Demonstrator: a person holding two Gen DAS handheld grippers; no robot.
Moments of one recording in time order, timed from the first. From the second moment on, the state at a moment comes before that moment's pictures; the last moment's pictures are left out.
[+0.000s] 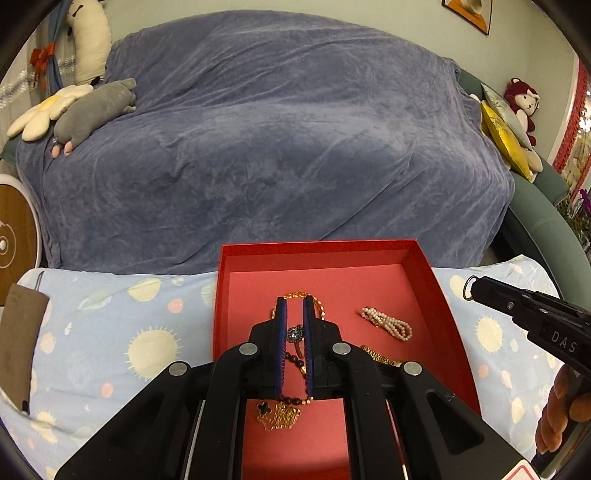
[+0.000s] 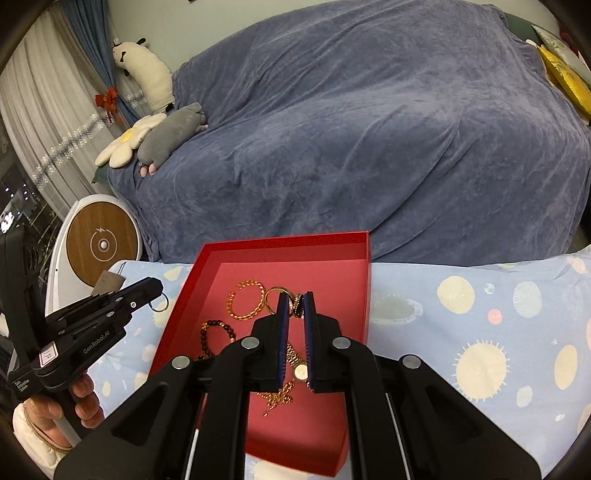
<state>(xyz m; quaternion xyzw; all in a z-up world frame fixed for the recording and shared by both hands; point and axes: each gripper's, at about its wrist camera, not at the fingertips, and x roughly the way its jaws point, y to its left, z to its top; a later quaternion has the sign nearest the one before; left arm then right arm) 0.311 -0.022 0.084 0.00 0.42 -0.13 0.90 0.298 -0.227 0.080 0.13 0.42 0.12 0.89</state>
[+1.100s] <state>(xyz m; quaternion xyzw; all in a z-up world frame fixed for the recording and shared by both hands) 0.194 -0.004 0.118 0.02 0.40 -0.11 0.91 0.162 -0.213 0.137 0.11 0.38 0.13 0.91</state>
